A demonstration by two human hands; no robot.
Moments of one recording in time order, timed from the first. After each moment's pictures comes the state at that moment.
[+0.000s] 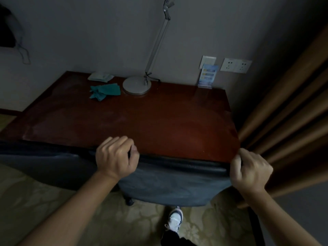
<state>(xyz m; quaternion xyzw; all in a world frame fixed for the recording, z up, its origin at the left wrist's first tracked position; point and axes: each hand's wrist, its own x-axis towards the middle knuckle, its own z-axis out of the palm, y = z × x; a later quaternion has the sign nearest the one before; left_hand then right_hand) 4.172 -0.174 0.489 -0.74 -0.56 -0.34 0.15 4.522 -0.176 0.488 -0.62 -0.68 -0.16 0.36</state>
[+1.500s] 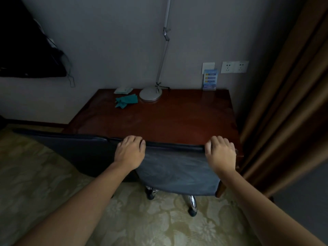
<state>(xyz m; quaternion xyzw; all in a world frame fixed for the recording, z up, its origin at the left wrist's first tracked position) 4.221 -0.260 0.537 -0.66 -0.75 -0.08 -0.03 4.516 -0.234 0.508 -0.65 -0.70 -0.03 0.29</state>
